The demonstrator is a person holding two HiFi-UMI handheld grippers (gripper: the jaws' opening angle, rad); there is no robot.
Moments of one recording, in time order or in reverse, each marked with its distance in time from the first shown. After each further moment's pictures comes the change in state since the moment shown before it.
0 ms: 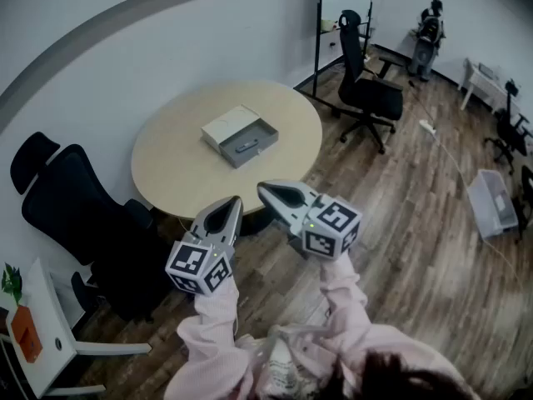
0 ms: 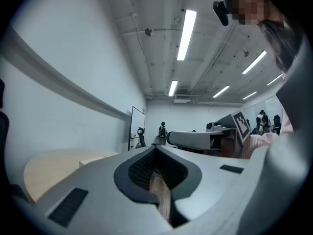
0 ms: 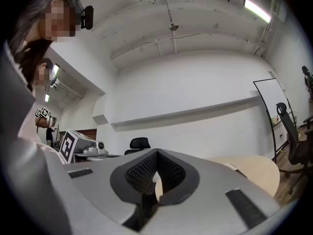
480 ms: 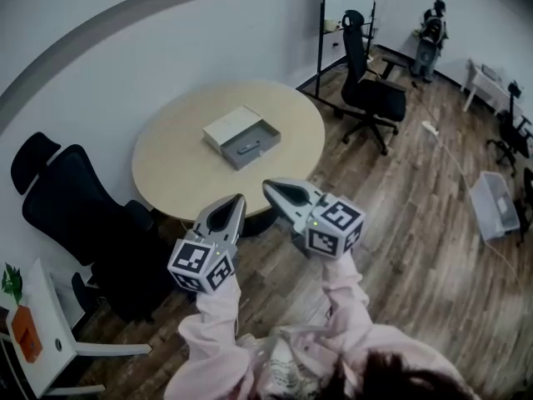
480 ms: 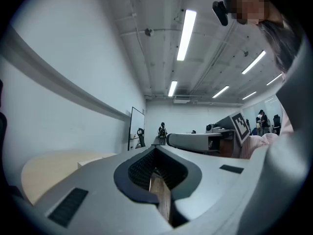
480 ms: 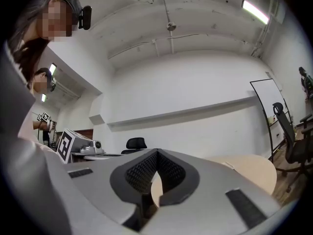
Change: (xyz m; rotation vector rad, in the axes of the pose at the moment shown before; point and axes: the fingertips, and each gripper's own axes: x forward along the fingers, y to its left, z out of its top) left arm 0.014 0.008 0.002 0.000 -0.007 -0.011; right arm 0.004 -0.022 -0.002 0.014 0.002 -0.045
